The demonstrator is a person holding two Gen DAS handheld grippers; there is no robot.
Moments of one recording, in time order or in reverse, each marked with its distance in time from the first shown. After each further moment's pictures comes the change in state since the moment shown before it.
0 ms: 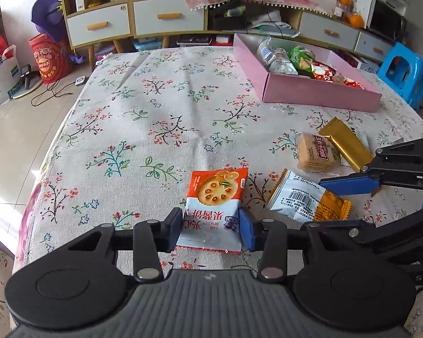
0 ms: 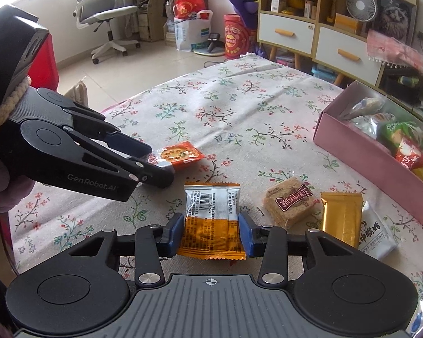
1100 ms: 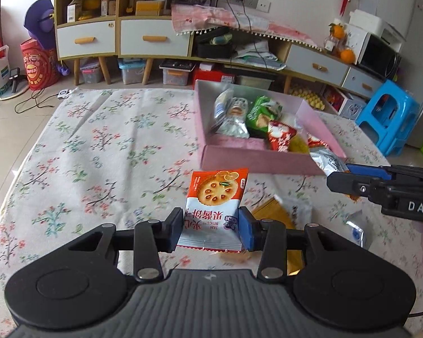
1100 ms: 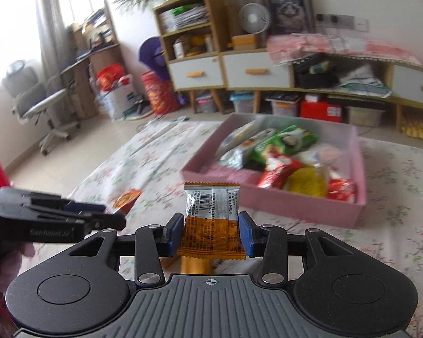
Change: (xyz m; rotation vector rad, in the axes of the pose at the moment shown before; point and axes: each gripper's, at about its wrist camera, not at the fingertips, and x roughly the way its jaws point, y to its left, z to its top) left arm 0.006 -0.067 0.069 -0.109 -0.086 -0.081; right arm -0.087 -0.141 0.001 0.404 -0.215 -0.148
